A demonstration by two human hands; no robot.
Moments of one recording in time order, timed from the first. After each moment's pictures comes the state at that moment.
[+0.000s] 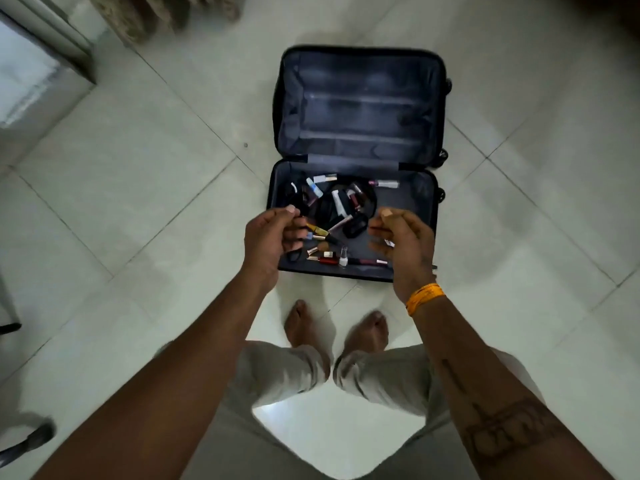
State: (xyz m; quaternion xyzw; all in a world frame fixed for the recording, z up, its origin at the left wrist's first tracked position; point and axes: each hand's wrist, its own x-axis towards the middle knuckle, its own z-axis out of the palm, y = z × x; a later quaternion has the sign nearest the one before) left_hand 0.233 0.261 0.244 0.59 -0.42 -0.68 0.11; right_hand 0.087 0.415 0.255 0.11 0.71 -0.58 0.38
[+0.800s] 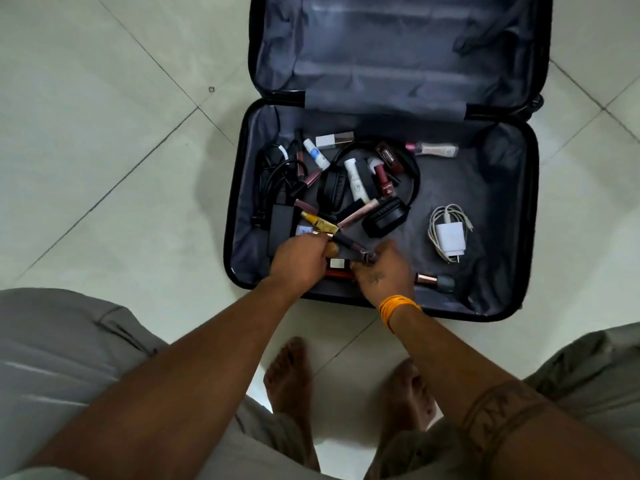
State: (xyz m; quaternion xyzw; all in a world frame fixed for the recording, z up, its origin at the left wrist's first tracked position) left_hand 0.227 0.281 -0.115 0.32 -0.89 -0.22 -0.23; right_hand 0.128 0.414 -0.107 -0.12 0.90 -0.21 0.36
